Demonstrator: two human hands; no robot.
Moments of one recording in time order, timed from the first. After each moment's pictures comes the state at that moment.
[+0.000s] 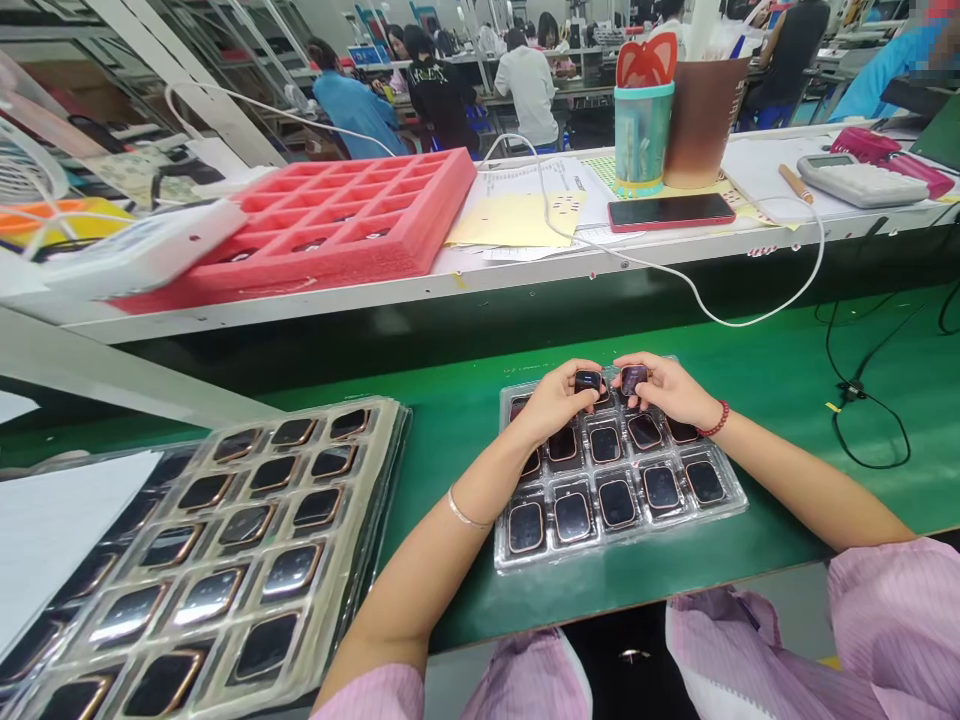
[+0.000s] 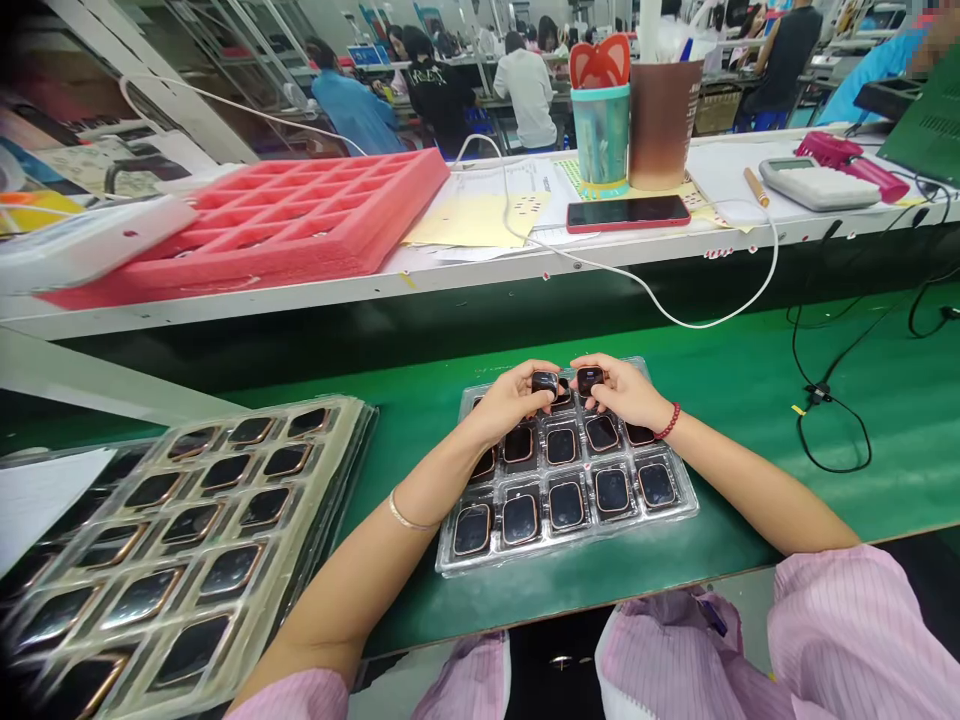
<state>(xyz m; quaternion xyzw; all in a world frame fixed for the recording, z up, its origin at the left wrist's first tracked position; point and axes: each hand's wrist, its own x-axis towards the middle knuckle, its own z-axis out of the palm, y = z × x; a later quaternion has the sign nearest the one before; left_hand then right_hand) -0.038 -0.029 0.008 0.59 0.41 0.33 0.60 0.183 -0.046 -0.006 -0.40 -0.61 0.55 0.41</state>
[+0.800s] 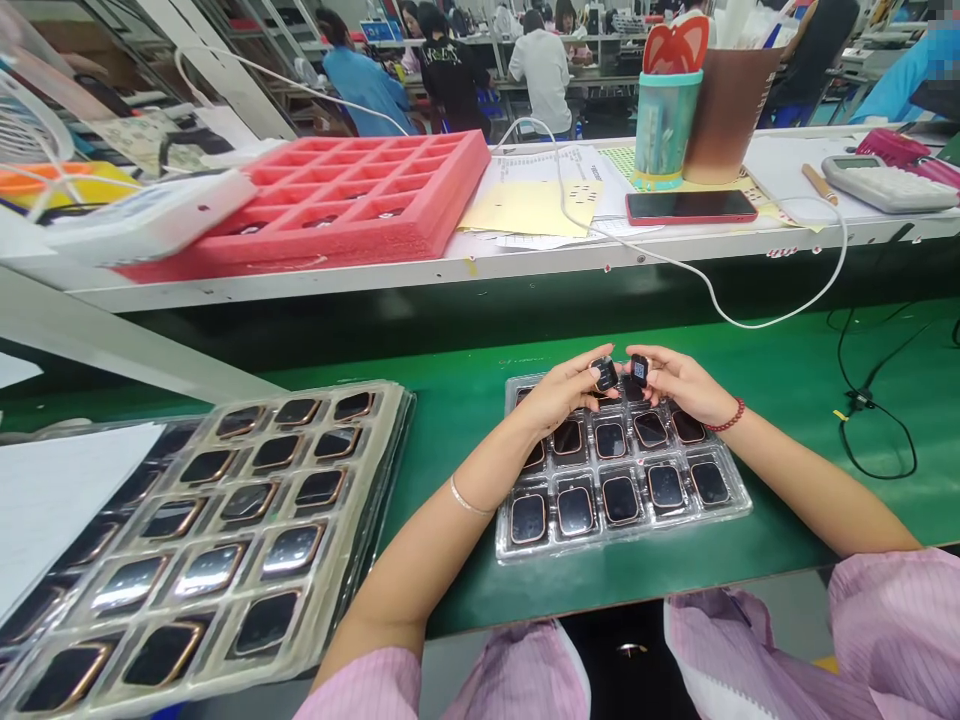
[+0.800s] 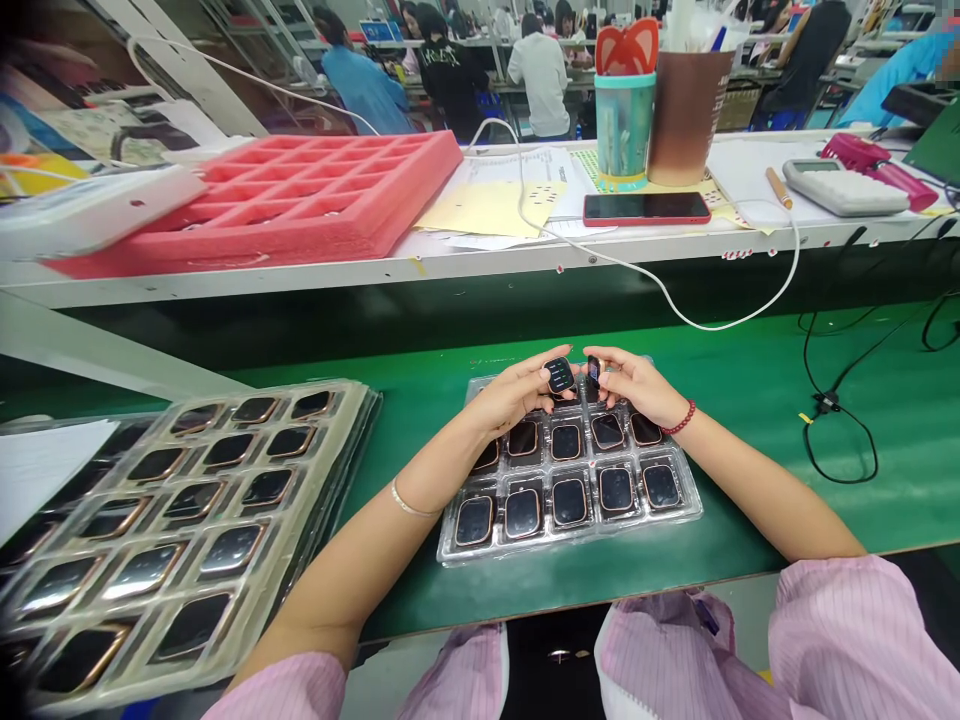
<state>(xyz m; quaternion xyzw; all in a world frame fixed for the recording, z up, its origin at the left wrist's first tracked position) -0.044 -0.027 0.003 0.48 0.33 0.35 0.73 0.194 -0.040 -0.012 -0.36 -0.58 0.59 0.43</state>
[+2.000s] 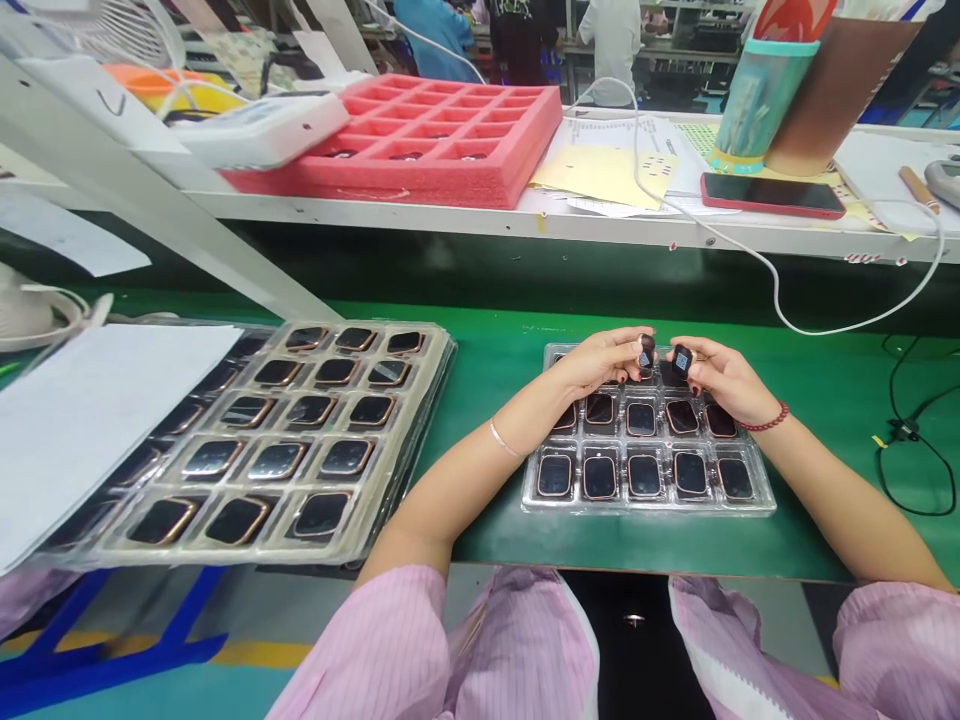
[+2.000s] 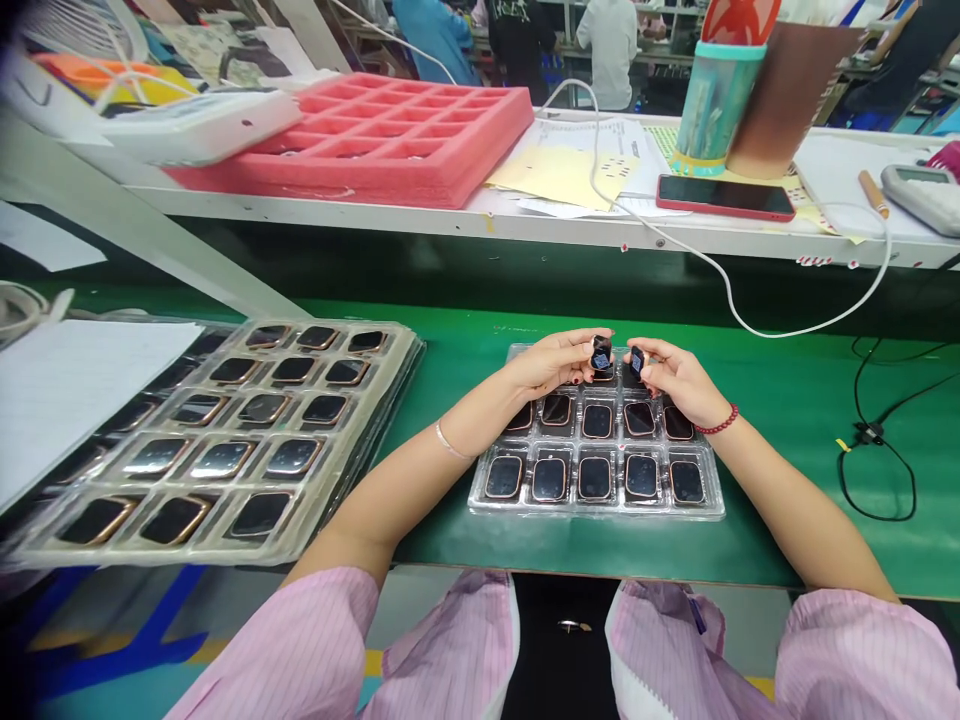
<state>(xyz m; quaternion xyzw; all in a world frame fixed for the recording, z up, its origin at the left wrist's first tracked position) -0.045 -0.015 -0.002 0.44 0.31 0.36 0.76 0.198 -0.044 -0.004 -0.39 -0.59 0.57 0.42</state>
